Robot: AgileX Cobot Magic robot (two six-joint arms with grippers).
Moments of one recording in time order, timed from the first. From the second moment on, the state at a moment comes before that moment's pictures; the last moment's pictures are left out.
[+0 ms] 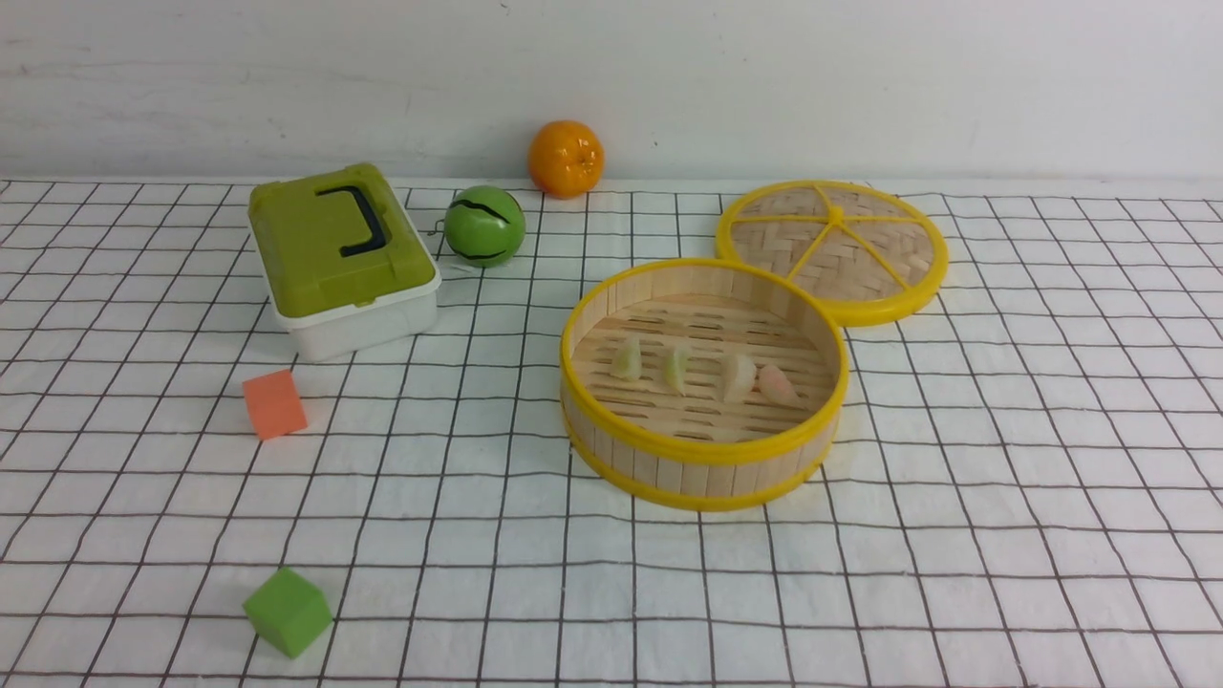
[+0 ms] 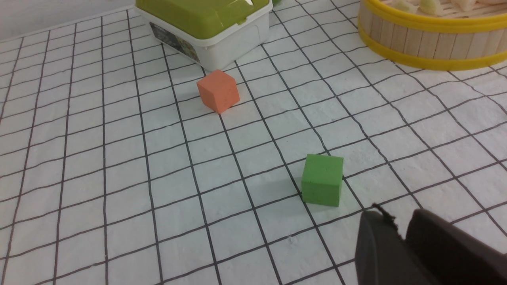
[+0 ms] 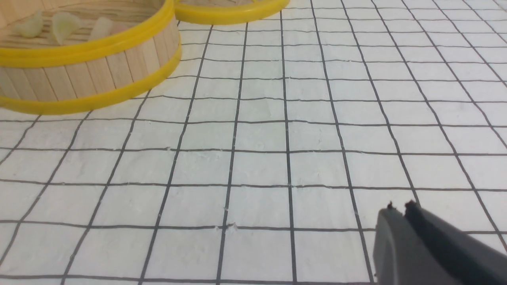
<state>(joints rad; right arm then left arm) -0.04 -0.01 0.02 0.13 0.38 -0.06 -0.49 0.08 -0.31 0.33 0.70 -0.20</state>
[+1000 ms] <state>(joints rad) -0.04 -0.01 0.02 0.13 0.38 -0.06 -0.18 -0.01 -0.09 0.24 0.44 -0.14</state>
